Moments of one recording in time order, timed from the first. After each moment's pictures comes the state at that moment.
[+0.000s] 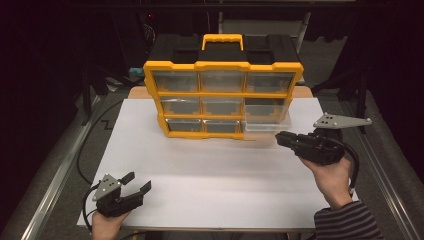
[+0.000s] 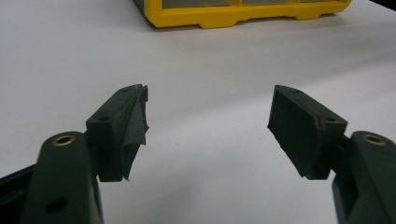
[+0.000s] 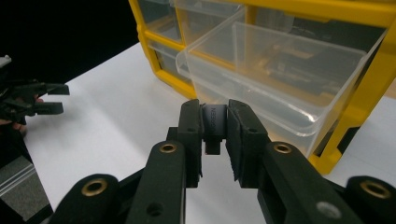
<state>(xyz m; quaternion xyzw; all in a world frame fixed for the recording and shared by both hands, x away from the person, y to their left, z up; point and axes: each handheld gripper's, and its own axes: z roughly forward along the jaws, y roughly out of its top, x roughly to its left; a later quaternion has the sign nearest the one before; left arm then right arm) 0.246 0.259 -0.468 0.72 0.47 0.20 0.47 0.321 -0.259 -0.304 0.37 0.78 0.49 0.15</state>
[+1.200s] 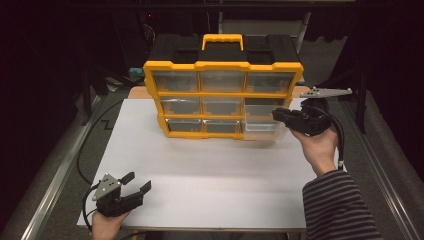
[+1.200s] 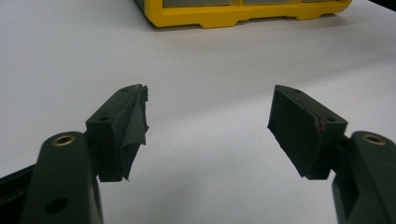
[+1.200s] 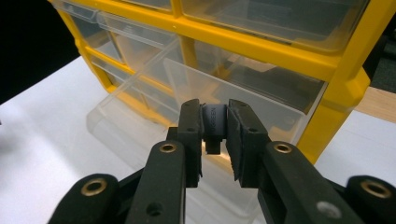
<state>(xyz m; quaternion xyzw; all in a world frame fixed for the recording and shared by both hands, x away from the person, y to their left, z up) 0.246 0.260 -0.469 0.72 0.47 0.20 0.47 0.386 -0.244 -0.294 0.42 0.77 0.44 0.18</state>
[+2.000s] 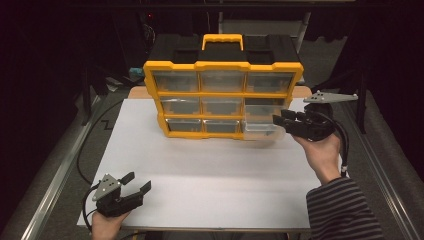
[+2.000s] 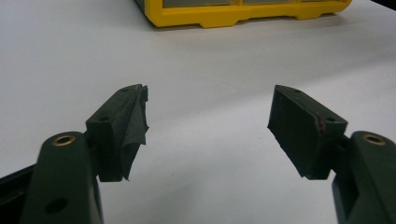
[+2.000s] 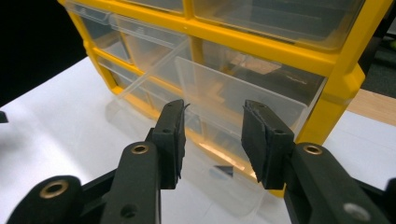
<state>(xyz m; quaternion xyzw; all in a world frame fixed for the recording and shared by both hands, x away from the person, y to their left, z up) 0.246 0.259 -0.468 0.72 0.47 0.20 0.47 0.366 -0.247 -0.290 0.41 0.77 0.46 0.19</state>
